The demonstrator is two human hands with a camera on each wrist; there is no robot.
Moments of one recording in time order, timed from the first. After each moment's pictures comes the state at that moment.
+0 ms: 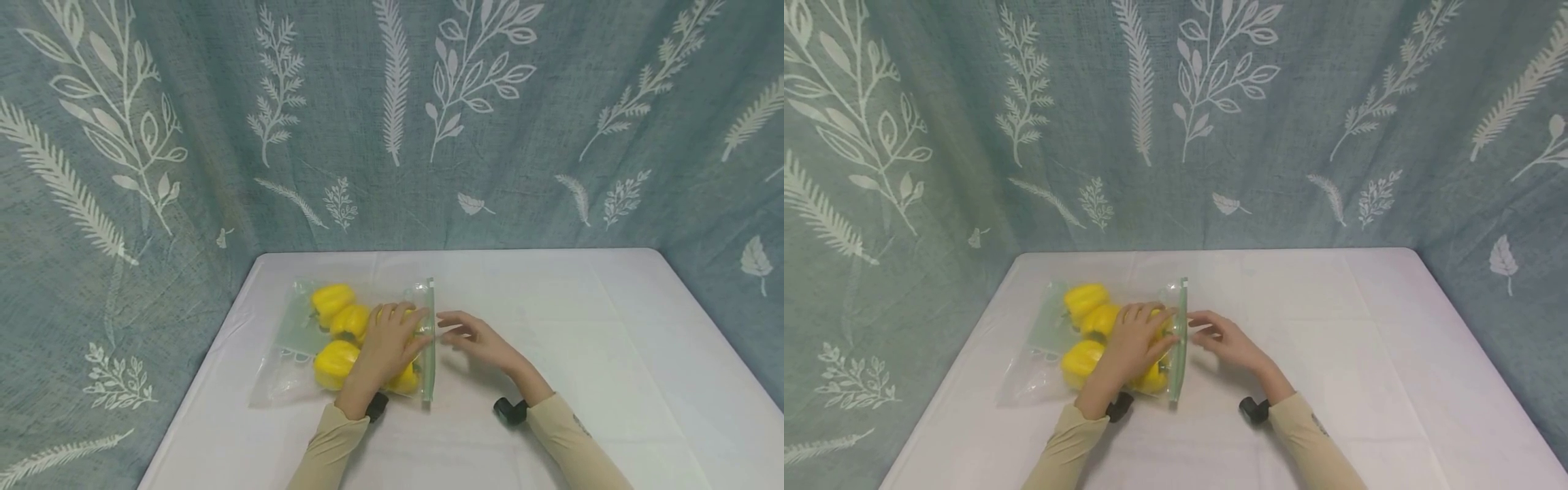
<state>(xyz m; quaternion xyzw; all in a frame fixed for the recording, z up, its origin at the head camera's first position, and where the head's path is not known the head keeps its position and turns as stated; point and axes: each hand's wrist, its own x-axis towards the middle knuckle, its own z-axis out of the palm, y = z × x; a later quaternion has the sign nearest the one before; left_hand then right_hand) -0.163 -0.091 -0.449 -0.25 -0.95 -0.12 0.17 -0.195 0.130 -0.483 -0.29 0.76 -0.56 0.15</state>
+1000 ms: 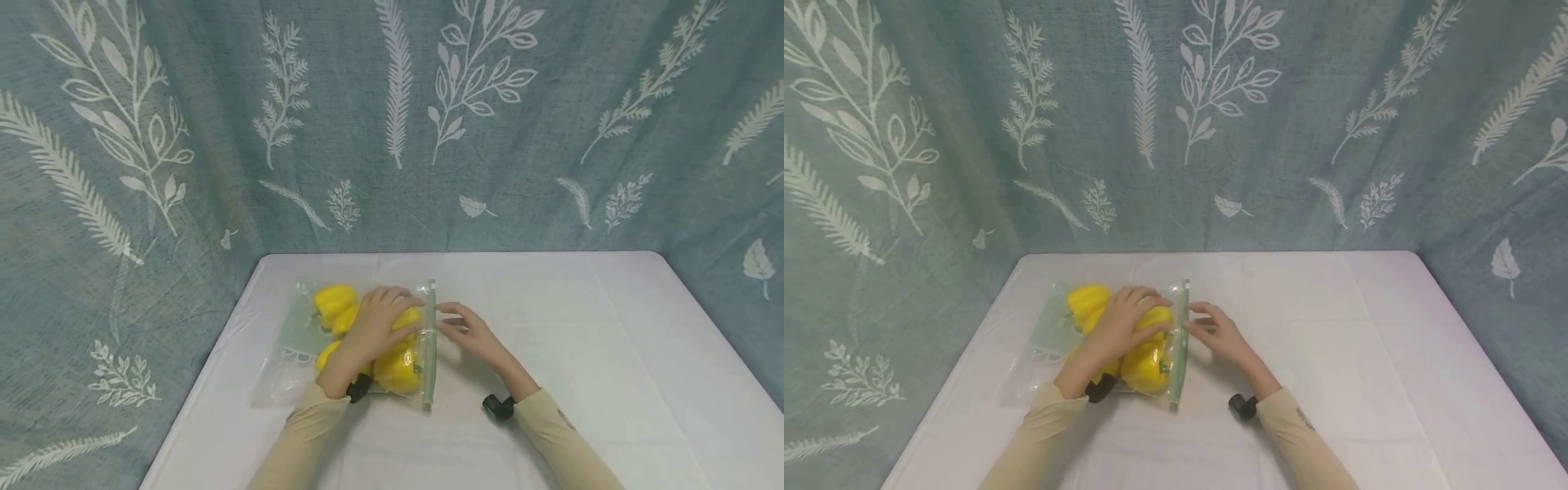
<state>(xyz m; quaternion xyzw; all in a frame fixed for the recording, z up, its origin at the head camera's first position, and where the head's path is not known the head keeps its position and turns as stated) -0.179 -0.110 -0.409 -0.30 -0.93 -0.18 0.12 -0.203 0.110 -0.482 -0.17 0.81 -0.55 0.10</state>
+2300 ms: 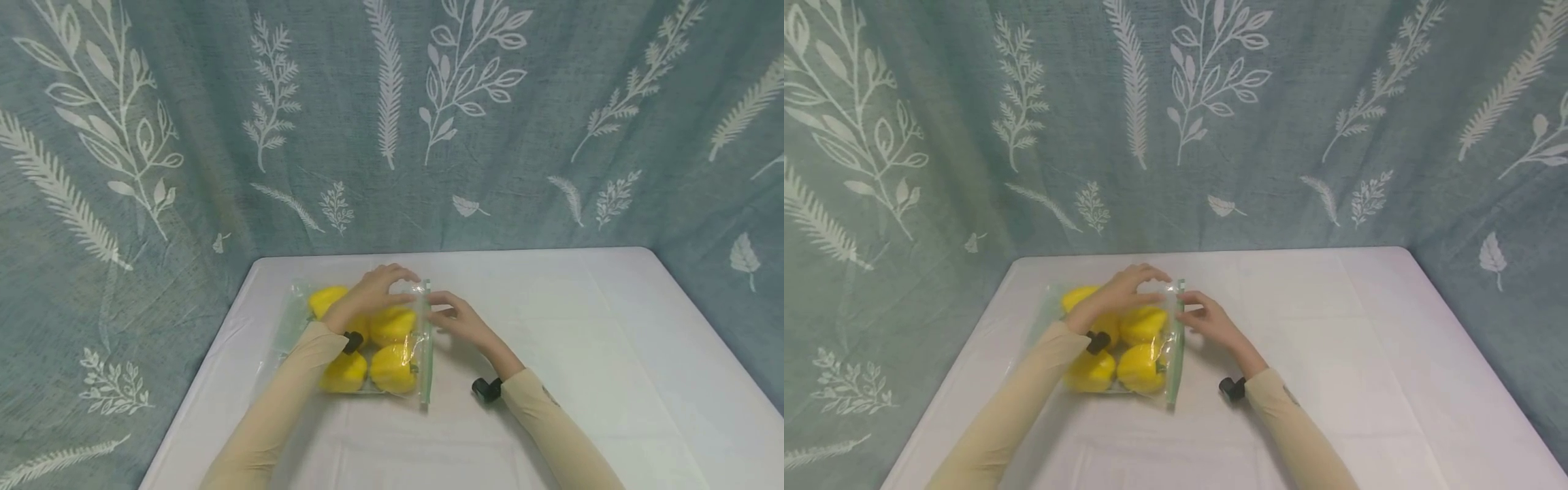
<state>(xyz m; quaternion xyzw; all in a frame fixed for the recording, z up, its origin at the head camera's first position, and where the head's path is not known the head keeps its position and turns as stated) -0.256 -0.115 -0.400 -0.30 -0.92 -0.24 -0.07 -0.213 0.103 -0.450 -0.19 0.76 -0.61 0.15</state>
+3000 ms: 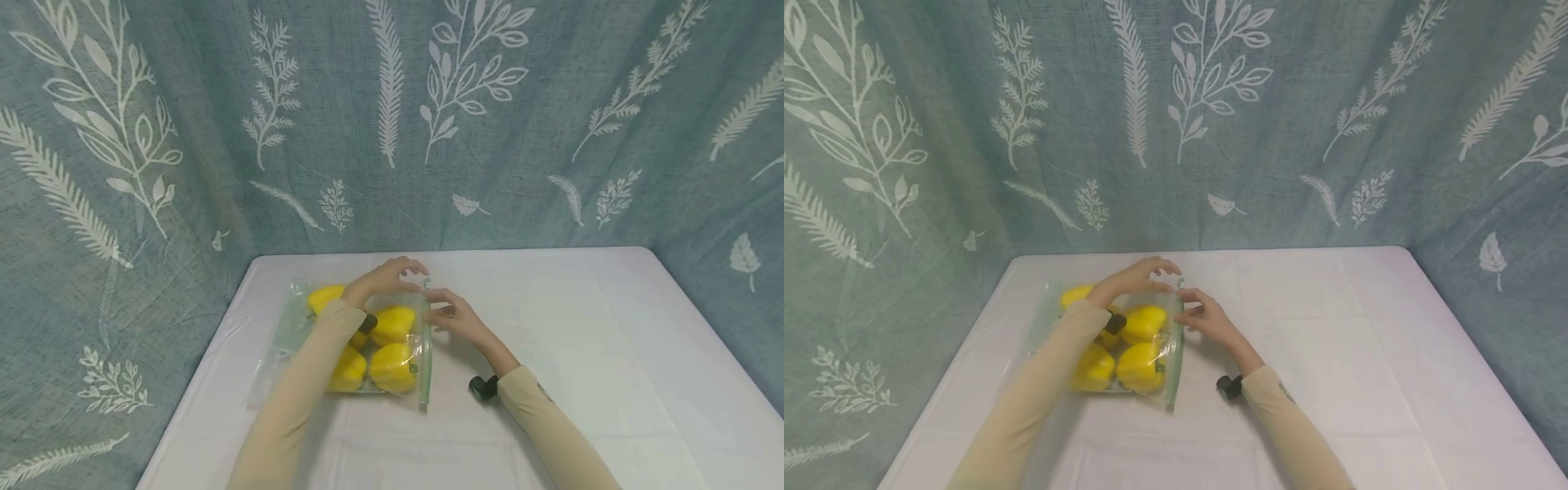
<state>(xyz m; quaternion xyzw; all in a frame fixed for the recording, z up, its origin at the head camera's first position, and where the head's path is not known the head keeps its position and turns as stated) -0.297 -0.100 -0.410 -0.34 -0.88 -0.30 -0.16 -0.222 0.101 -0.462 -0.20 0.76 -0.60 0.14</state>
